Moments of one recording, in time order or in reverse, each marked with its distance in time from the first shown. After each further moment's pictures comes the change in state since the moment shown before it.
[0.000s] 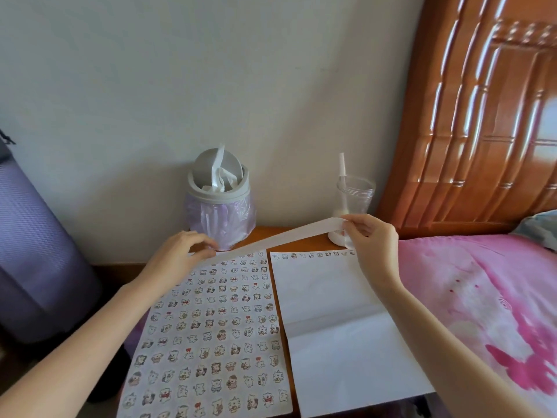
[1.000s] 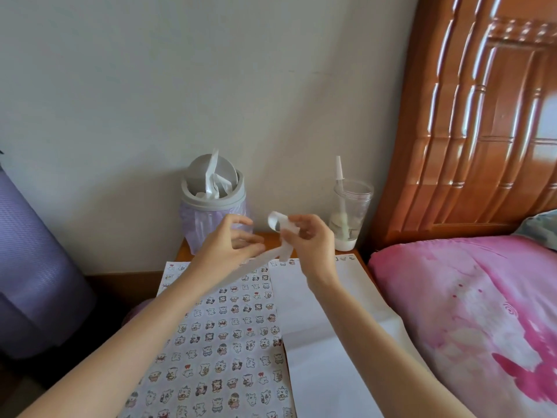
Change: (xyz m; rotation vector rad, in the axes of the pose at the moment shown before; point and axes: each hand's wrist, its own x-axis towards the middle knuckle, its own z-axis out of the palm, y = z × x) left_hand 0.016 0.084 0.018 -0.493 -0.052 -0.100; right_hand -0.013 -0.018 0.080 0.324 -0.148 0.062
